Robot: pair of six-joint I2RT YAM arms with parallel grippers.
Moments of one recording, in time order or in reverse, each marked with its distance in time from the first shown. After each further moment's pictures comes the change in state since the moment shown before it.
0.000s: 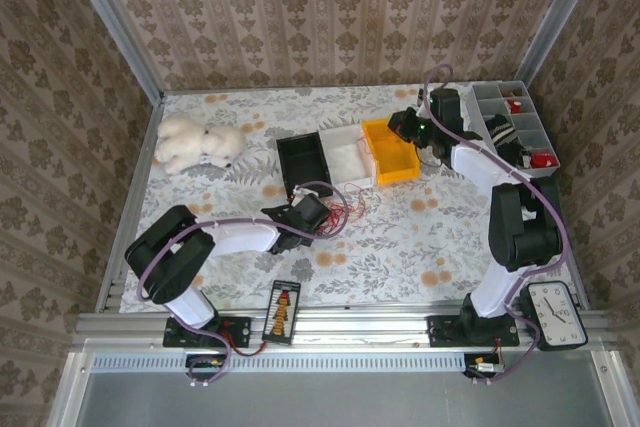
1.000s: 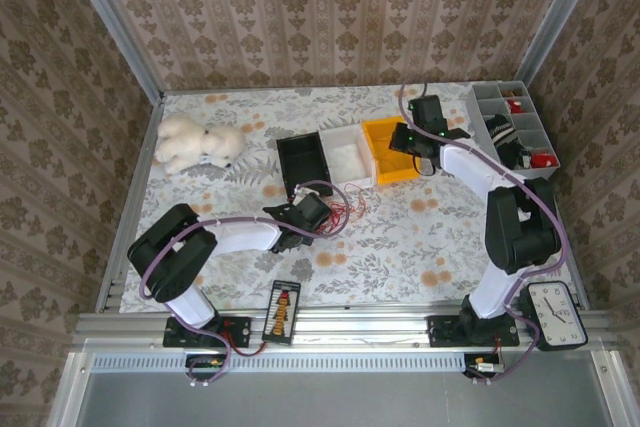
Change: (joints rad) left arm 0.000 0.016 0.013 -0.005 -0.005 0.000; right arm 0.100 0.002 0.066 -0.274 0.340 -0.257
